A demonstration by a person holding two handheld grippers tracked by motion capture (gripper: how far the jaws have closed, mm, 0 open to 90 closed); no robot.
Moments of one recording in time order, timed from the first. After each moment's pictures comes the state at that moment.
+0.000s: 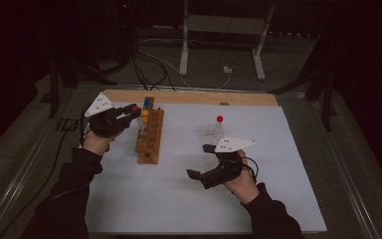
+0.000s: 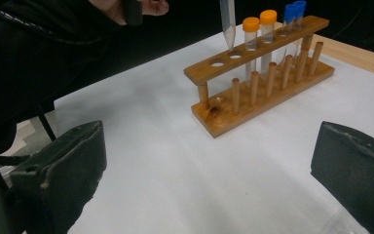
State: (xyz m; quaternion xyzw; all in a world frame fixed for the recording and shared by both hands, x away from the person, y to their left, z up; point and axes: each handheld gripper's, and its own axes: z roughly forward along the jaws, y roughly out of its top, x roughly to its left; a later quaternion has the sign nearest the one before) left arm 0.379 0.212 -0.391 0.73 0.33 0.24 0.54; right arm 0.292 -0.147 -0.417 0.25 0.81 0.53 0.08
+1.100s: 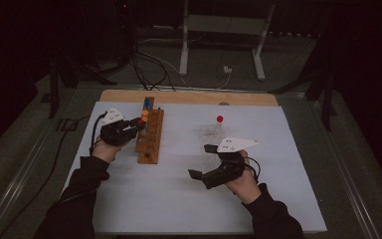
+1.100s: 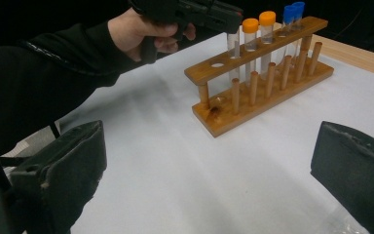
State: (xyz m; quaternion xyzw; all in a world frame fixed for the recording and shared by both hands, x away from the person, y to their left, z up) left arm 0.390 0.203 -0.447 0.76 0.36 0.22 0.50; right arm 0.291 -0.152 -0.416 0.25 0.80 0.53 0.07
